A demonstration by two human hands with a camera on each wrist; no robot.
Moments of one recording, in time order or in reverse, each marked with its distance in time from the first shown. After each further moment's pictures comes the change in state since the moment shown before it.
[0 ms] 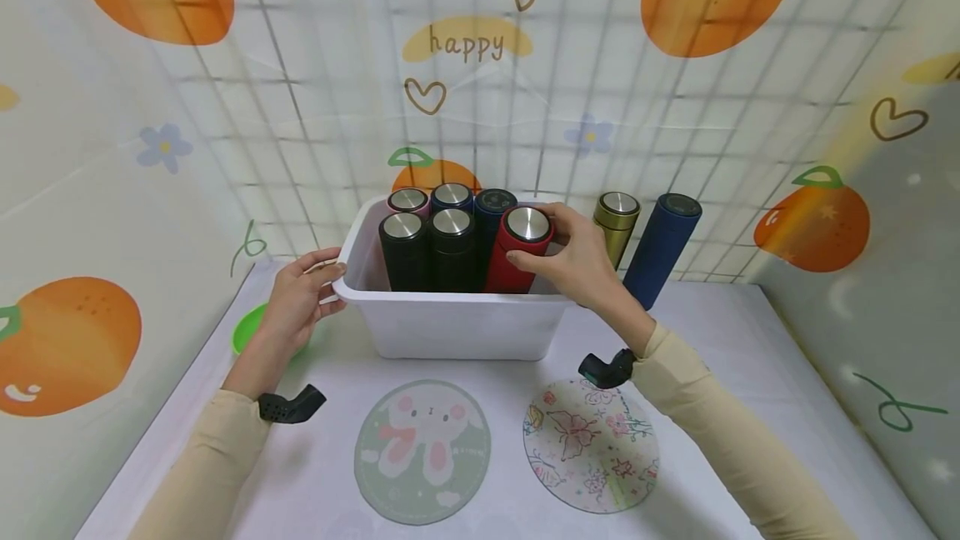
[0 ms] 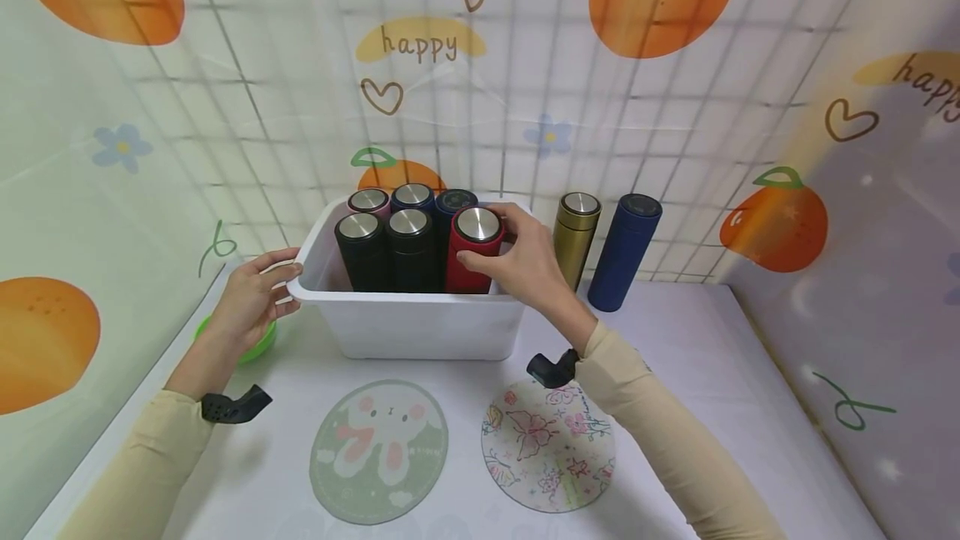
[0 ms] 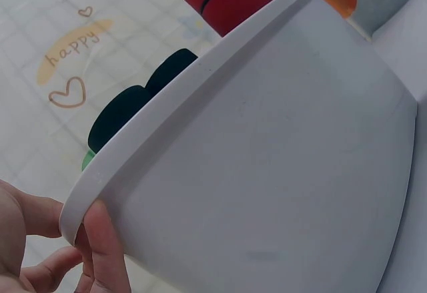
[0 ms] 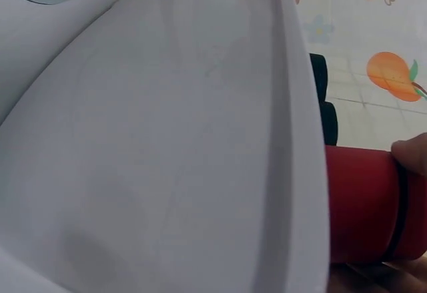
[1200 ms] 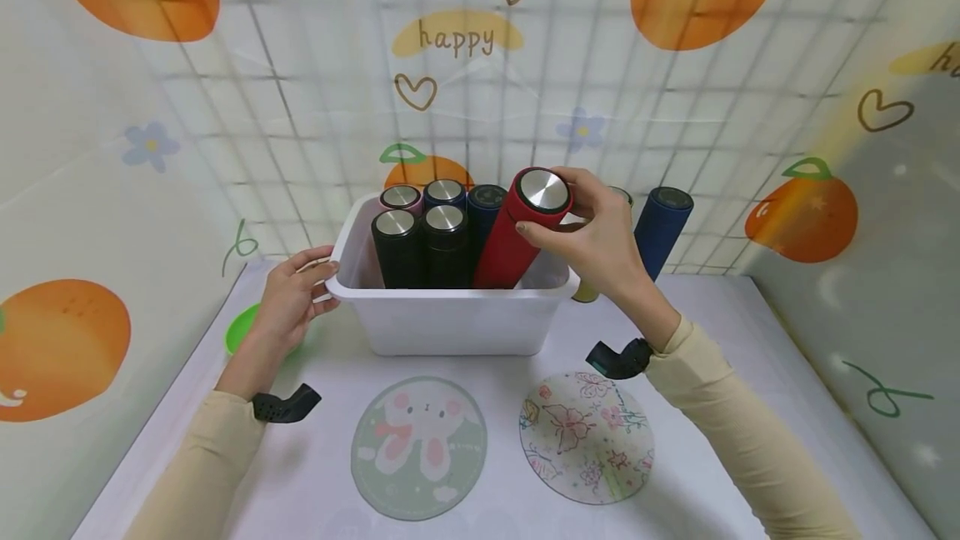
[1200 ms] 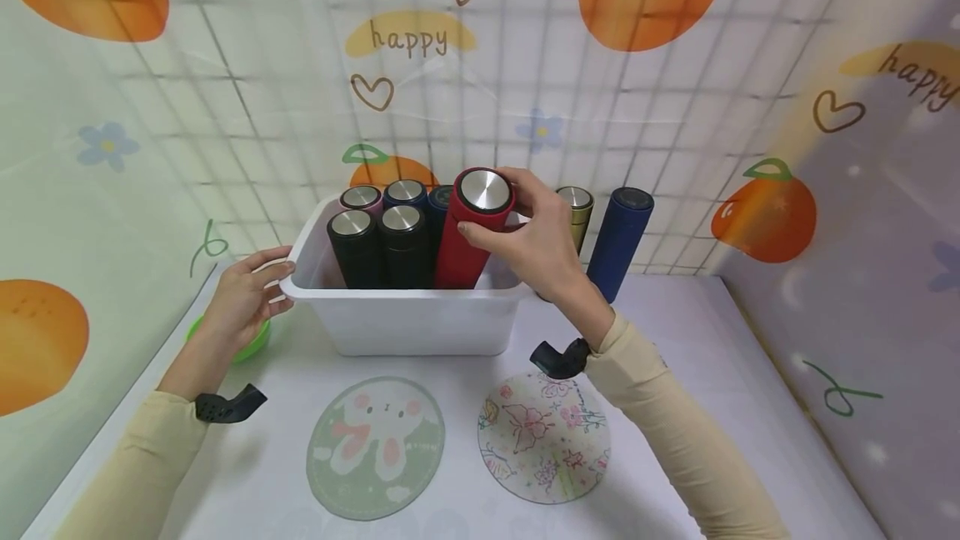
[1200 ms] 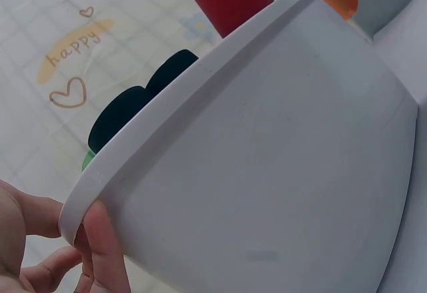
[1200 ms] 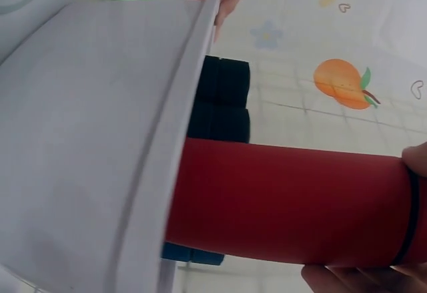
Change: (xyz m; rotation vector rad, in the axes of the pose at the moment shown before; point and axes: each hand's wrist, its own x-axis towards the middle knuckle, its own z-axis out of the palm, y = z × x) left_hand -0.001 0.000 0.001 -0.014 -0.007 0.010; right_hand -0.016 -0.071 -0.028 0.048 0.139 -0.153
